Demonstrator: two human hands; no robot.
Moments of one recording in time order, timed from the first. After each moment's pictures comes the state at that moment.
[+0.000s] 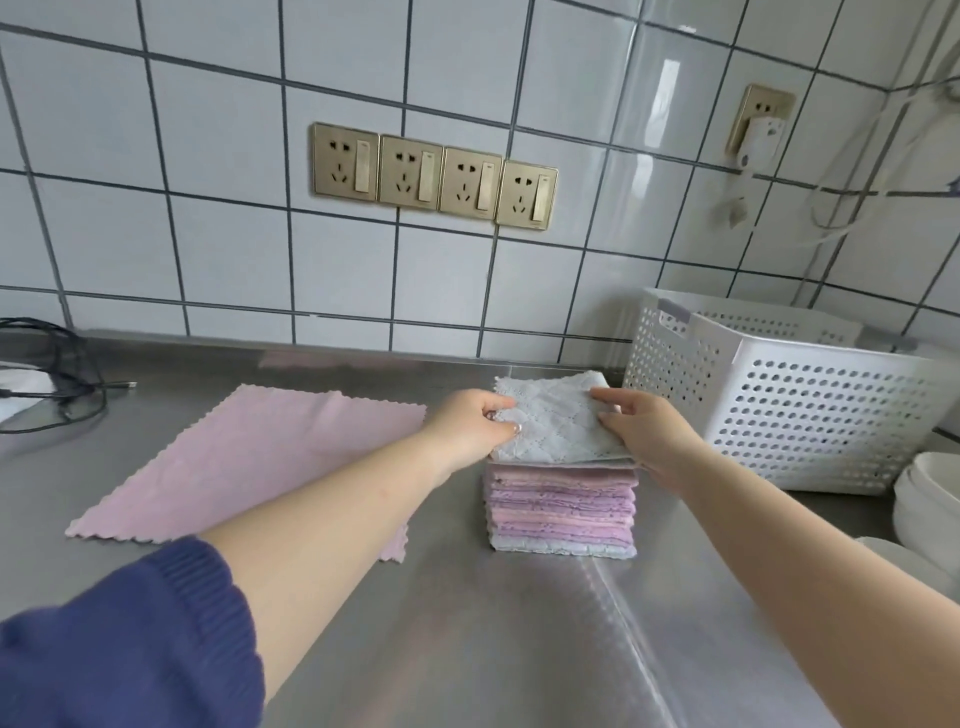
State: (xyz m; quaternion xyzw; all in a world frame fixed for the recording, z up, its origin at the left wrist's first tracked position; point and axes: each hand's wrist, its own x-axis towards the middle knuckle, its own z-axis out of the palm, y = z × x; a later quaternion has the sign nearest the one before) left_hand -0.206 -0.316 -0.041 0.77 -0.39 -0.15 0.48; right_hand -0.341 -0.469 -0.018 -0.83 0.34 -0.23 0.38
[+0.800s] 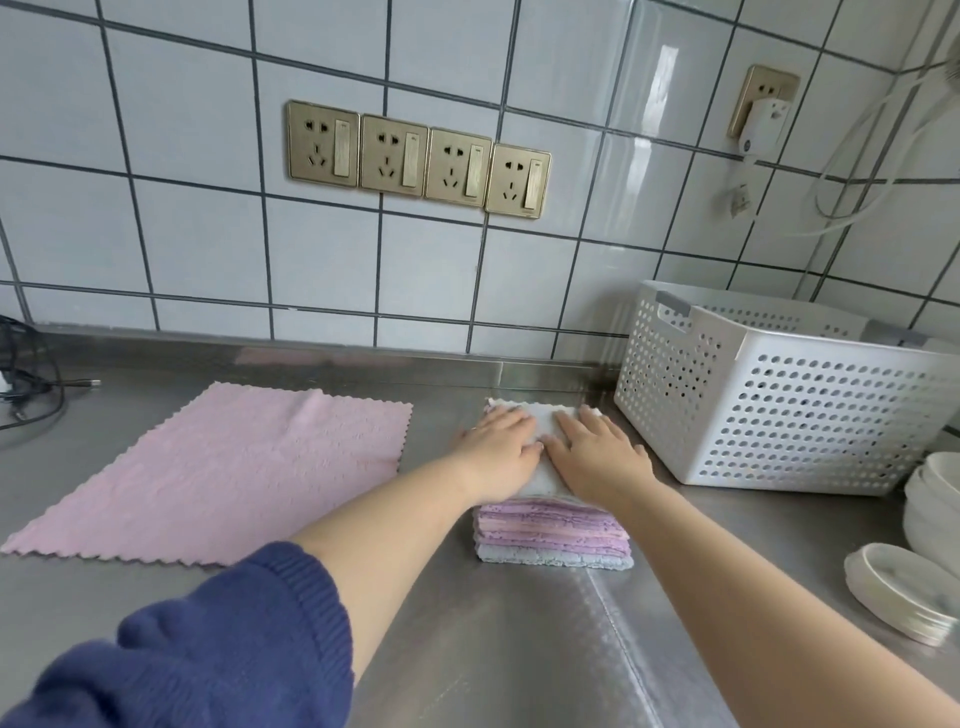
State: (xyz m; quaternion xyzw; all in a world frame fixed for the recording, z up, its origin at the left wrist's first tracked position) left_hand -0.203 -0.372 -0.079 0.82 -0.52 -0.06 0.21; right_hand -0.307 -0.471 -0.067 -0.93 0.35 -0.07 0.07
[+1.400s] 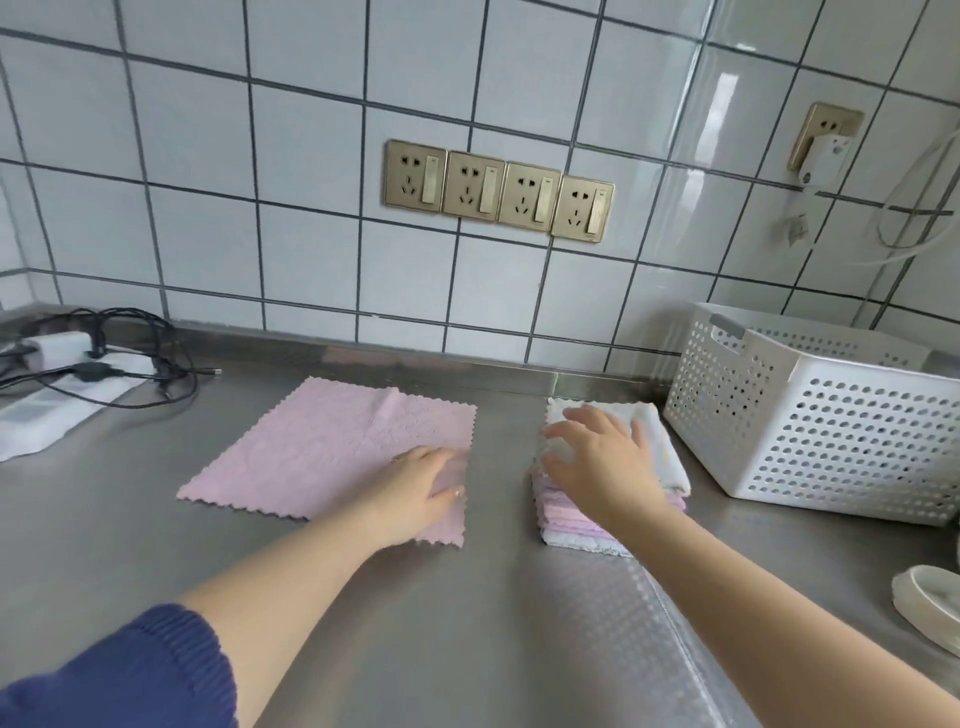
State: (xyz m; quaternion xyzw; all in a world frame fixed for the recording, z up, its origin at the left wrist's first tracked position) left_hand -0.169 -0.219 -0.112 0.86 -0.43 -0.06 0.27; right_hand -0.313 -0.386 -0.049 -0.96 0.22 -0.18 0.01
